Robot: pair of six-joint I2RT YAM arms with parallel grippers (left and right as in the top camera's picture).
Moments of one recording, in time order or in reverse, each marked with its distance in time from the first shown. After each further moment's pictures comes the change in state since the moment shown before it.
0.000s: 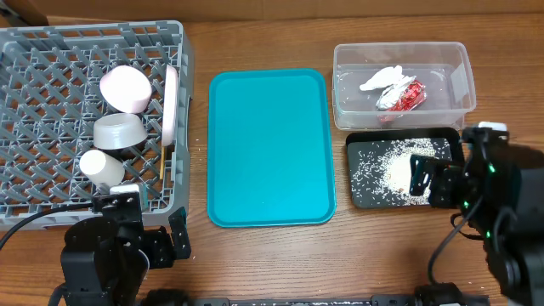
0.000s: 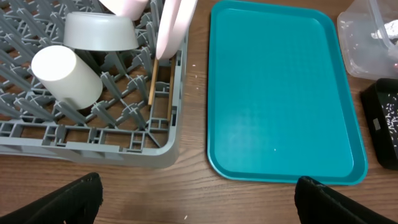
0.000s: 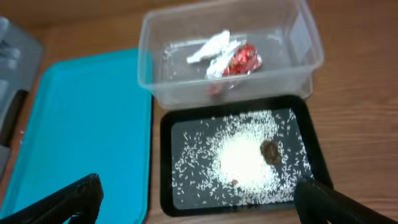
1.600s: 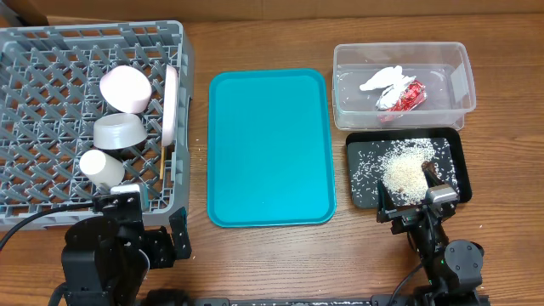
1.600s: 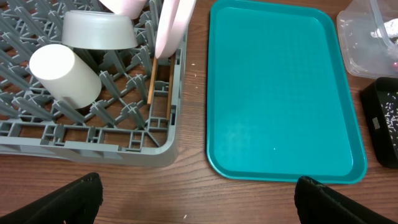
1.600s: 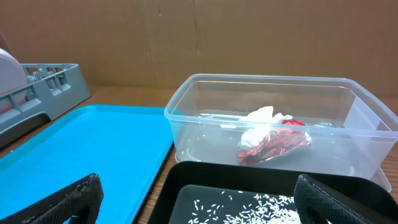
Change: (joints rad) left arm 0.000 0.000 -0.003 -0.001 0.003 0.000; right arm 0.052 -0.799 -1.111 0.948 -0.088 -0.152
